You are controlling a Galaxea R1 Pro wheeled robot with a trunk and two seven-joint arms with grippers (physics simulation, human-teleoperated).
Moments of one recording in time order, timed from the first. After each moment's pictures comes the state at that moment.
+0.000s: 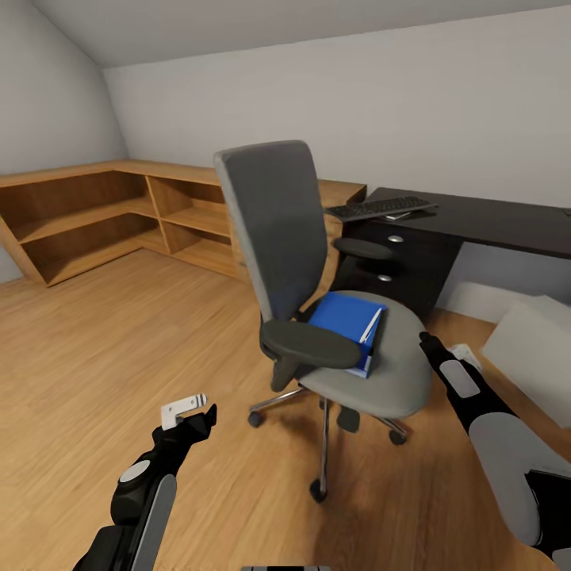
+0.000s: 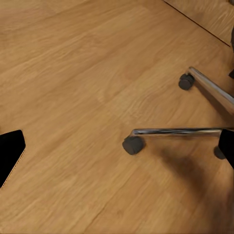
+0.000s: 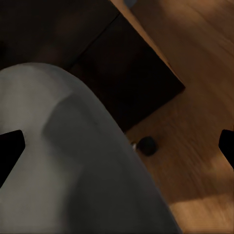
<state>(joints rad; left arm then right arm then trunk) -0.18 -0.14 0.00 -1.61 0.20 0.53 0.23 -0.96 -0.20 -0.16 -0.48 -0.92 0.03 -0.17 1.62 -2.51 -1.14</state>
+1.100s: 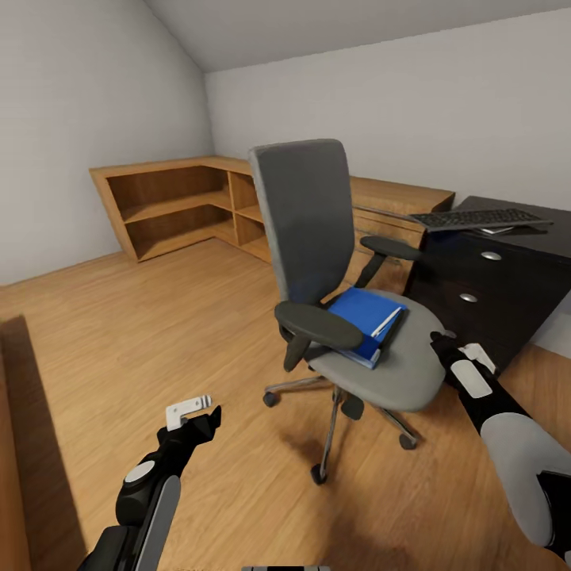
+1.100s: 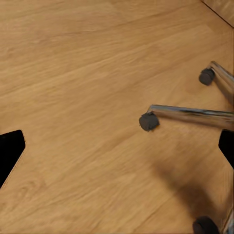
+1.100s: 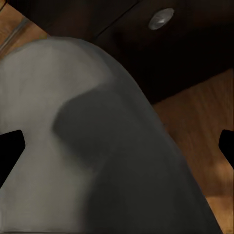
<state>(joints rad) -0.18 -0.14 -0.02 -1.60 0.20 0.53 0.23 -0.96 -0.24 -0.16 -0.48 -0.92 0.03 -0.17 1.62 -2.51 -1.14</state>
